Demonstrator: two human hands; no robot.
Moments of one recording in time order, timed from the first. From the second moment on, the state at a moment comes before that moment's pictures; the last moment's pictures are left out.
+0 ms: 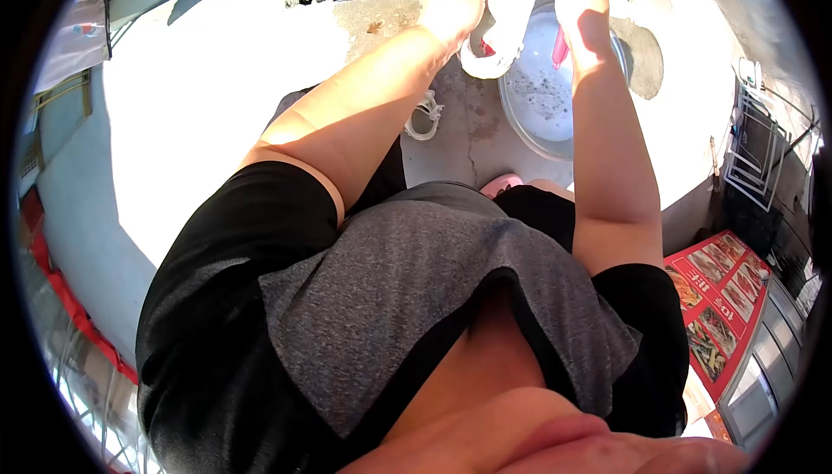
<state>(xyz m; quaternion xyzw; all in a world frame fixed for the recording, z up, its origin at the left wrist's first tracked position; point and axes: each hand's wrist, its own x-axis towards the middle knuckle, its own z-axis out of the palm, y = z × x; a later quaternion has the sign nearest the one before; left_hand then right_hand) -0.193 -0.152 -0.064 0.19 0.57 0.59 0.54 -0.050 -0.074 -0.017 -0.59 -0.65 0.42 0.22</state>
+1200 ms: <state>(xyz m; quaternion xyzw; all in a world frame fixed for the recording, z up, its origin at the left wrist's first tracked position) -0.191 -0.132 -0.094 0.03 0.11 0.54 0.83 -0.064 -0.095 0.032 -0.48 -0.79 0.31 0.22</state>
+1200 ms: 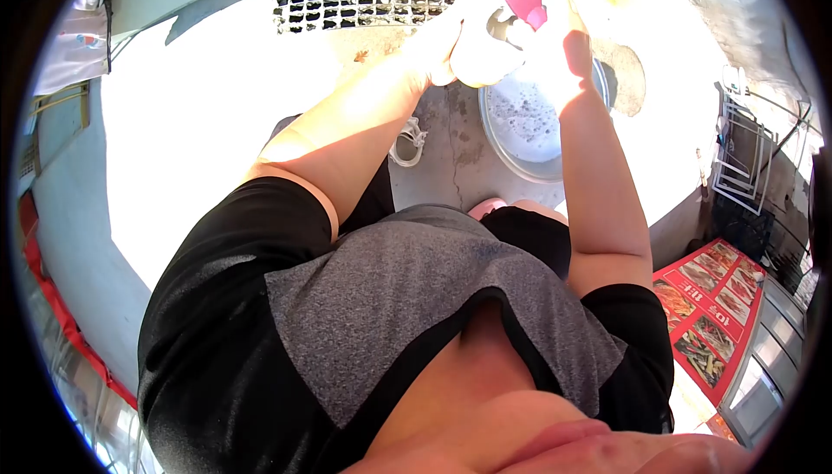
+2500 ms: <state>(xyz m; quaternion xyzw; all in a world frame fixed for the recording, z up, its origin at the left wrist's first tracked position) -0.202 -0.153 -0.065 0.06 0.33 0.59 0.73 -0.033 -0.110 0.014 -0.51 -0.67 0.53 0.12</state>
